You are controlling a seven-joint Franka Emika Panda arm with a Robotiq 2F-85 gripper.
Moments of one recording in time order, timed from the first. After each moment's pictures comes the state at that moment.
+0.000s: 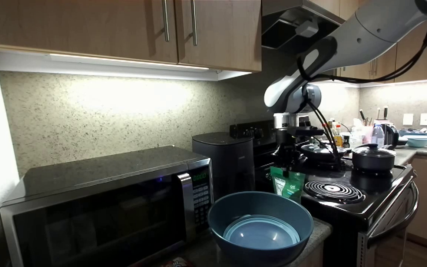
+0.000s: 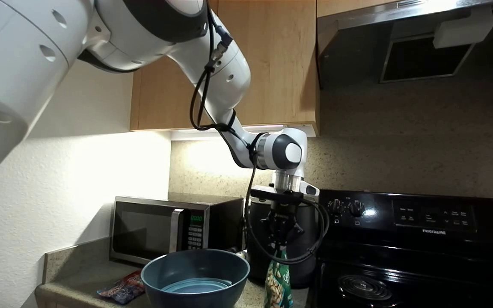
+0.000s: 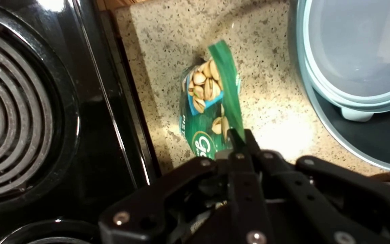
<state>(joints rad) -0.17 0.34 -0.11 -1.82 0.12 2.05 -0.13</state>
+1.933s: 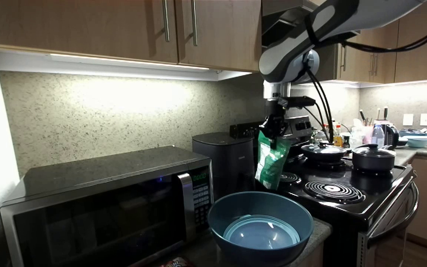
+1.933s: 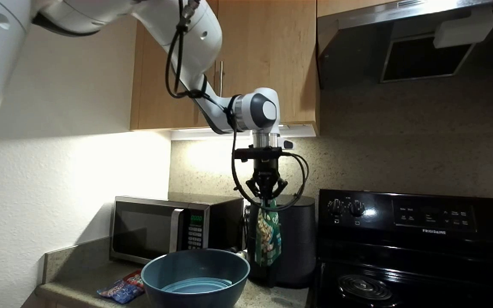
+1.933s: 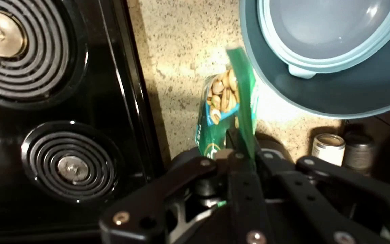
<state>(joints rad) -0.07 0.14 -0.09 -1.82 0.00 2.05 -0.05</state>
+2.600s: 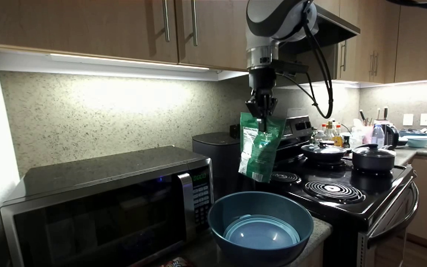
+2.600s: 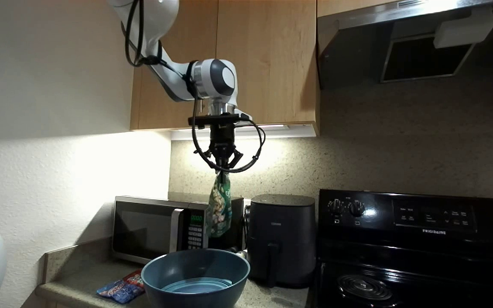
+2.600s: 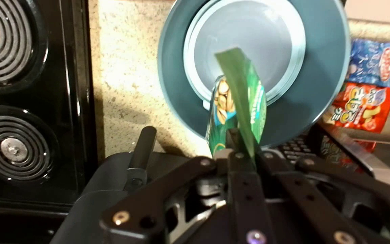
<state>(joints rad) 0.04 -0.04 0.02 -1.82 -0.03 1.81 -0.03</state>
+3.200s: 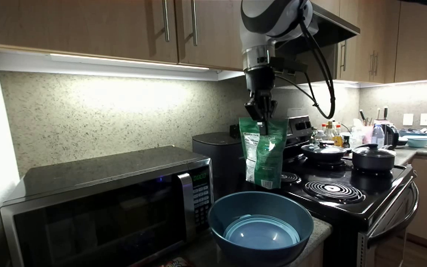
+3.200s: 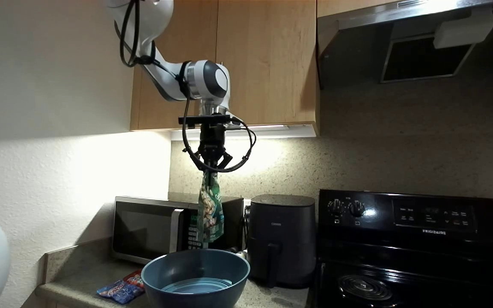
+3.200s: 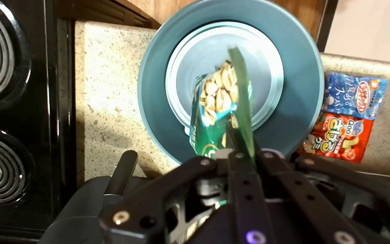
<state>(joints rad) 0.06 -0.04 0.04 -1.83 -0.02 1.73 -0.04</state>
